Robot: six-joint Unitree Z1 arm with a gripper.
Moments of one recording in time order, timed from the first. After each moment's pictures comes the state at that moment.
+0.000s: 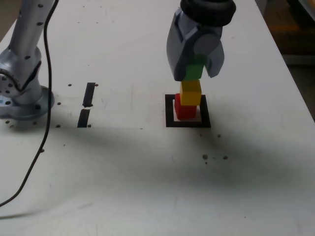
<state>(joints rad) -0.17 2.09 -1.95 1.62 0.02 -0.31</state>
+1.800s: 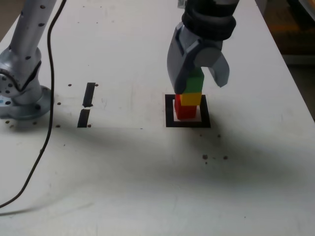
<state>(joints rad) -0.17 2.11 -1.88 1.55 -0.04 -0.30</state>
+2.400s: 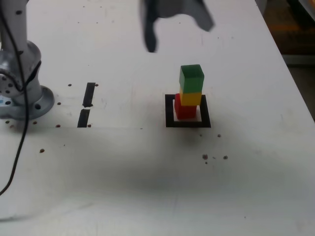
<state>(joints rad) -0.16 1.77 -1.75 1.61 0.04 -0.24</state>
